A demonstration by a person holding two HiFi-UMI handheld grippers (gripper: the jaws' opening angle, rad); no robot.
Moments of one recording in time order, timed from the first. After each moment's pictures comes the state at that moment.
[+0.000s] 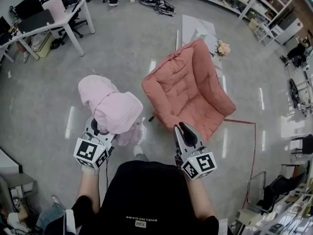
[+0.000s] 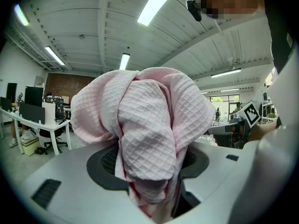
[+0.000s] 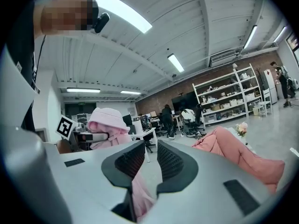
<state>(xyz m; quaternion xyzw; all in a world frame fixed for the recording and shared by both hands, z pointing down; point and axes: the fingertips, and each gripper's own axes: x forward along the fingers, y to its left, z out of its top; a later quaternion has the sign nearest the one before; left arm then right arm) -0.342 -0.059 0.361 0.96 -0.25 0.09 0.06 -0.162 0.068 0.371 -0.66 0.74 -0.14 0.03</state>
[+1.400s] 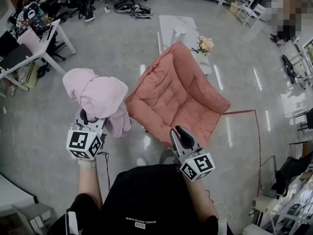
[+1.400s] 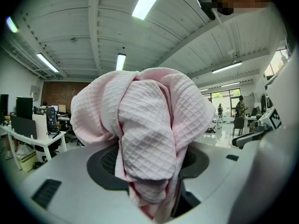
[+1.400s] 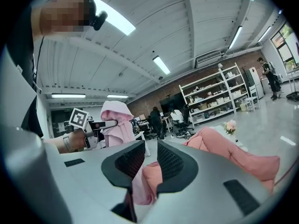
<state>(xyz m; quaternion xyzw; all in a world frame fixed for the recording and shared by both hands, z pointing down) -0.208 -0.208 0.309 0.96 -0.26 0.09 0.02 -0.057 0.013 0.370 -0.71 0.68 -0.17 0.07</state>
